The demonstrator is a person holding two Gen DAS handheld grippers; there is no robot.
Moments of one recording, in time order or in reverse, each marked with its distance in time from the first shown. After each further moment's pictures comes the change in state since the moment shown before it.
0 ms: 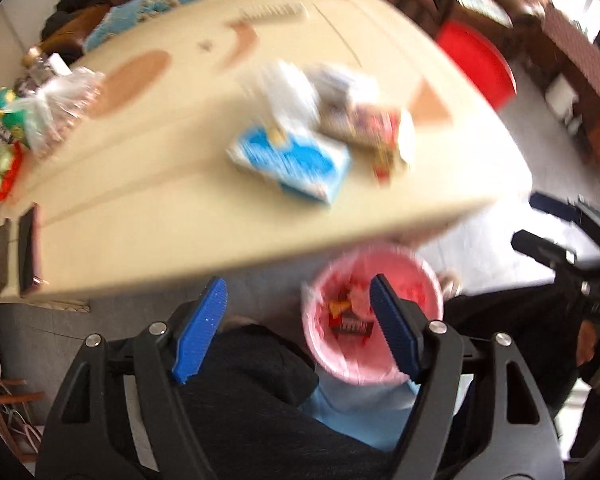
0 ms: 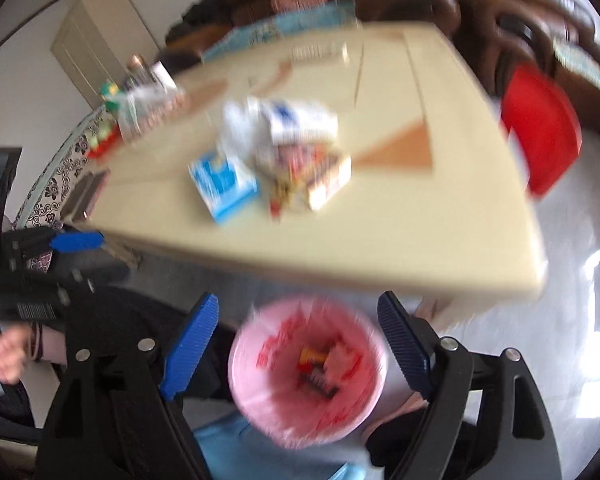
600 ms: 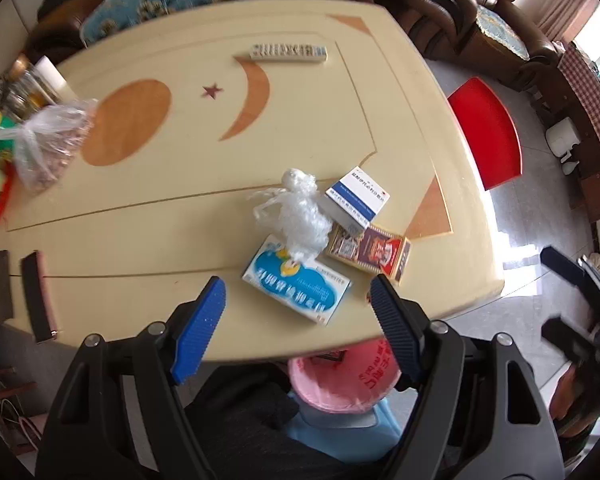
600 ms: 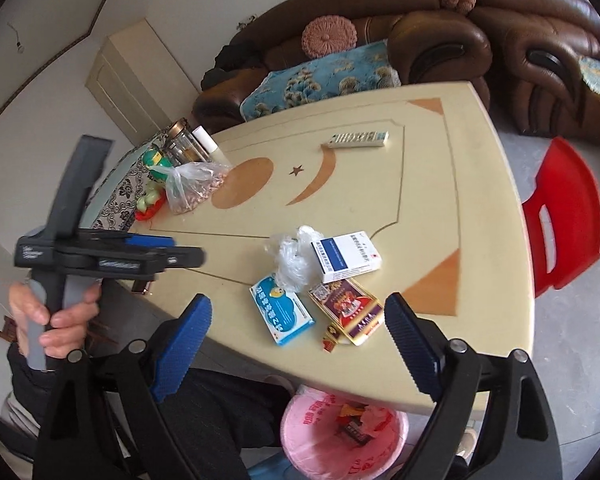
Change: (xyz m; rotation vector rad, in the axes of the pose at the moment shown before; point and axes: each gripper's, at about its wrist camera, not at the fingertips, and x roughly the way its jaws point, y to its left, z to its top) left arm 0.003 0.026 0.151 -0.099 0.111 -0.075; right arm -0.021 0.001 0.126 0.057 -0.040 0.189
